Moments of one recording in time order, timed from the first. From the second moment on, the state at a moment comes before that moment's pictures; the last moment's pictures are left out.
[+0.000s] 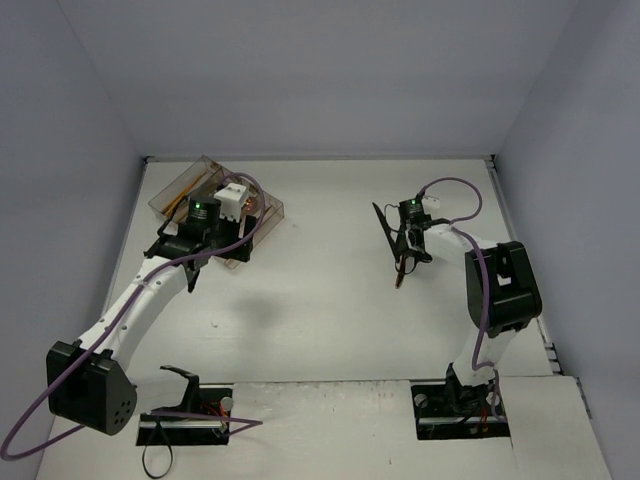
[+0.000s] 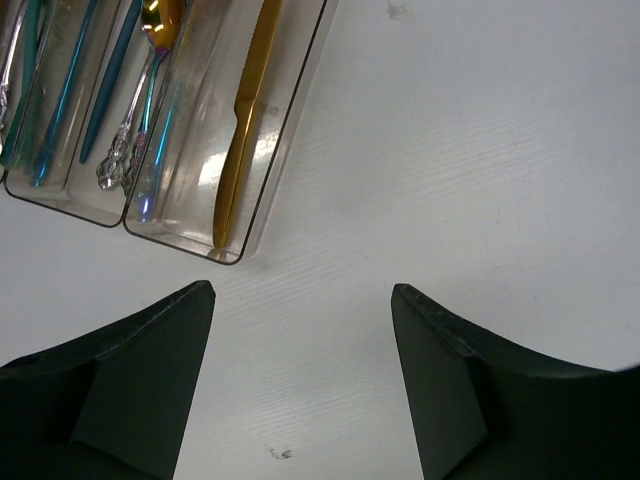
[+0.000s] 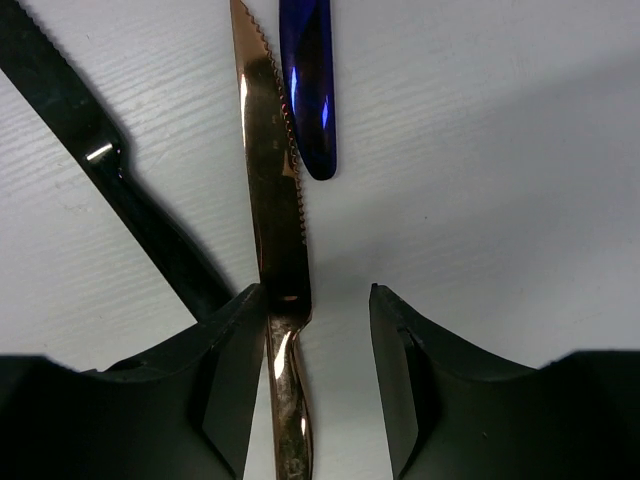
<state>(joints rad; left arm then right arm) -0.30 1.22 1.02 -0.52 0.03 -0.01 0.25 1.77 1.01 -0.29 0.34 0.48</state>
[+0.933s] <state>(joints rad) -0.30 1.25 1.02 -0.49 0.10 -0.04 0.25 1.74 0.95 -0.26 0.27 0.50</state>
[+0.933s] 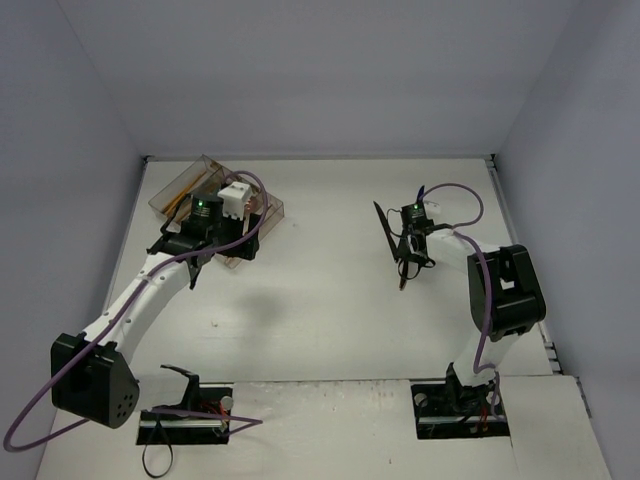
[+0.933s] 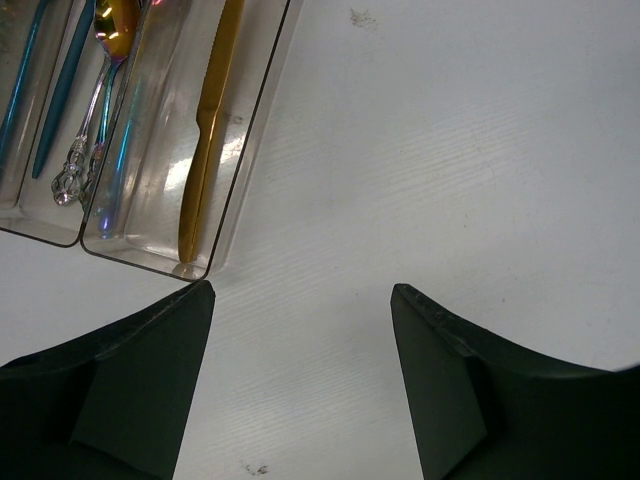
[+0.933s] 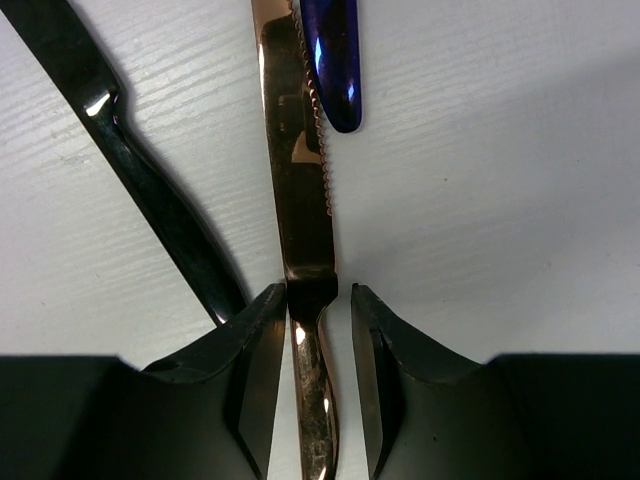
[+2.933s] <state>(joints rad) -0.76 1.46 1.20 -0.13 0.23 -0.46 0.55 1.18 0.88 -0.18 0.05 0.73</state>
